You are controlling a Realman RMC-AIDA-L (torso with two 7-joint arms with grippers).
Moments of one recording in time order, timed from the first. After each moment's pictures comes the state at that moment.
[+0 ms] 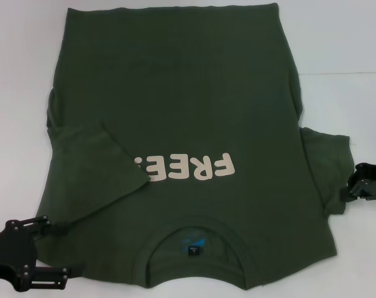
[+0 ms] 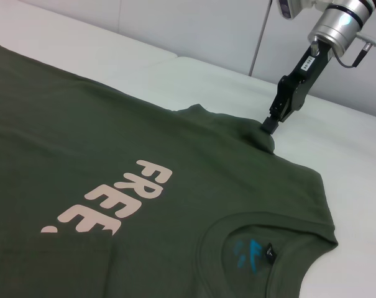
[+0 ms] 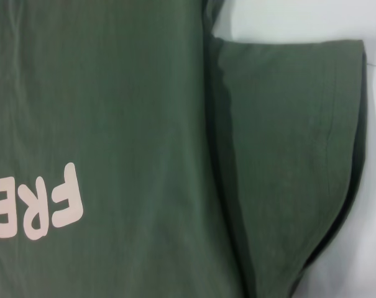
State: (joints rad) left arm -0.36 -2.12 0.44 0.95 2.33 1.83 -1.30; right arm 0.73 1.93 -0.62 -0.65 -2.69 -1.44 2.74
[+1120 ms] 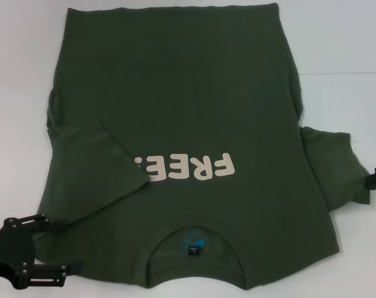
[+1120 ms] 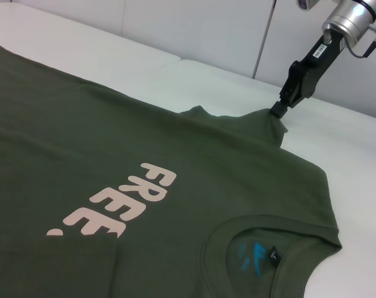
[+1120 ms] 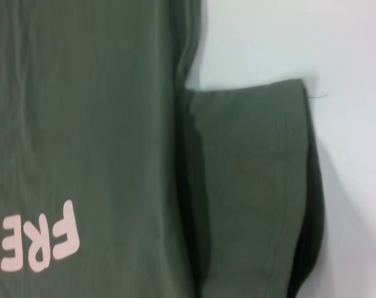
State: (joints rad) left arm -0.36 -2.12 0.44 0.95 2.33 1.83 -1.30; right arm 0.67 1.91 -0.56 -0.76 -2.66 -1.51 2.72
